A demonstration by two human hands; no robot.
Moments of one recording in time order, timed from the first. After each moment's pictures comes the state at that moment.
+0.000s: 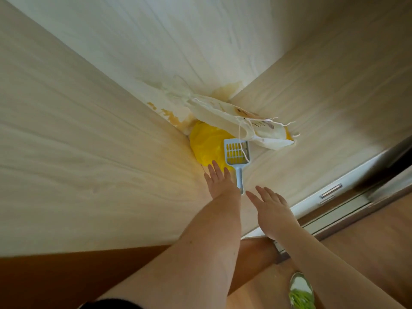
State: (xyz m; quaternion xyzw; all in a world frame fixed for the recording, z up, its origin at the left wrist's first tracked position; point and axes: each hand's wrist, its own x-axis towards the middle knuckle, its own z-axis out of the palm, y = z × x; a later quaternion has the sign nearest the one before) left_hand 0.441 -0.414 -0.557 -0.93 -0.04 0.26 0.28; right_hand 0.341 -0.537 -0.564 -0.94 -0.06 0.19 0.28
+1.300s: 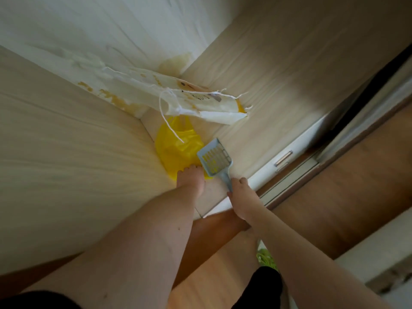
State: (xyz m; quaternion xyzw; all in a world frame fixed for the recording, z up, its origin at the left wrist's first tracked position) left_hand 0.424 -0.410 -0.600 -0.94 0.09 0.25 0.21; right_hand 0.318 -0.547 -0.598 -0.86 0.10 0.27 0.42
